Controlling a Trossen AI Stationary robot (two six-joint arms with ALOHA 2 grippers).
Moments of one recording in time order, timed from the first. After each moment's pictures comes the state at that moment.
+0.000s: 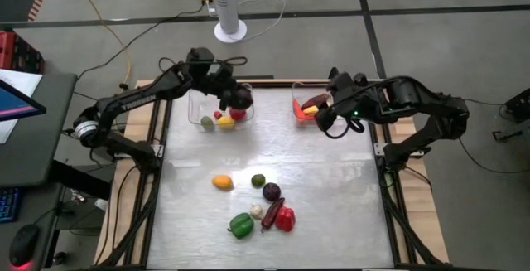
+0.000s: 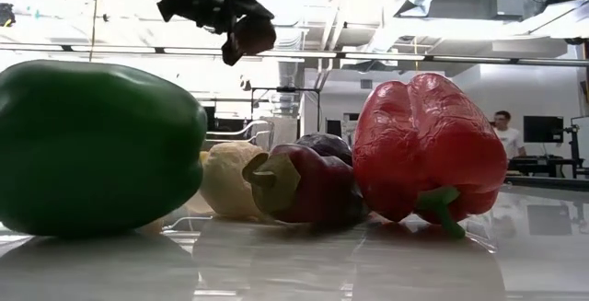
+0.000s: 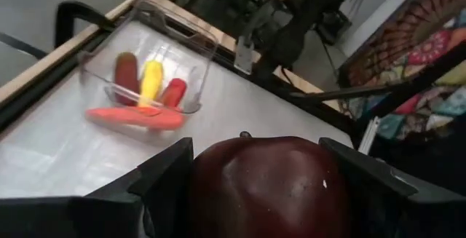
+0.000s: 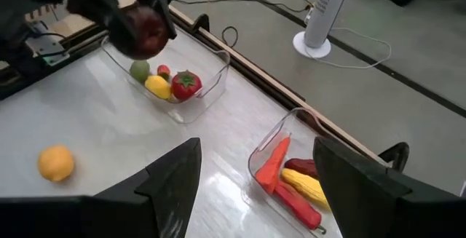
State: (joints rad) left arm 0.67 1.38 1.11 -0.17 0.71 -0.25; right arm 0.10 1.41 1.88 -1.33 0.69 0.63
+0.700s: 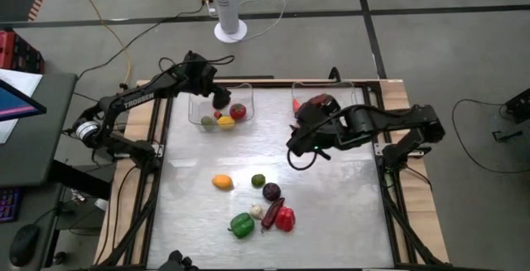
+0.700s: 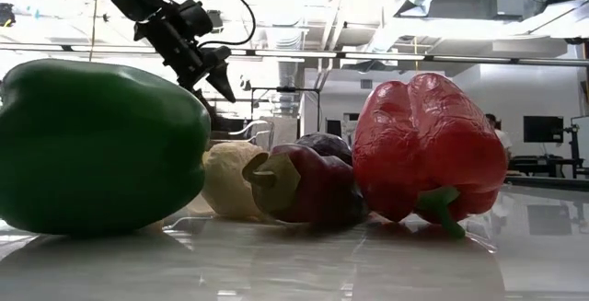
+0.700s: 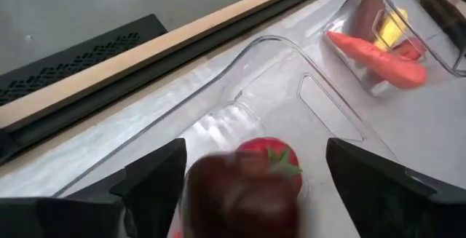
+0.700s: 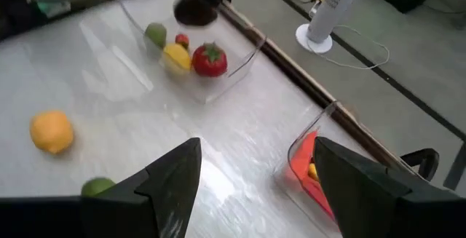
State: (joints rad) left arm 0.86 1.38 0.96 -0.37 0.25 -0.26; right arm 0.21 1.63 1.88 -1.28 0.74 0.67
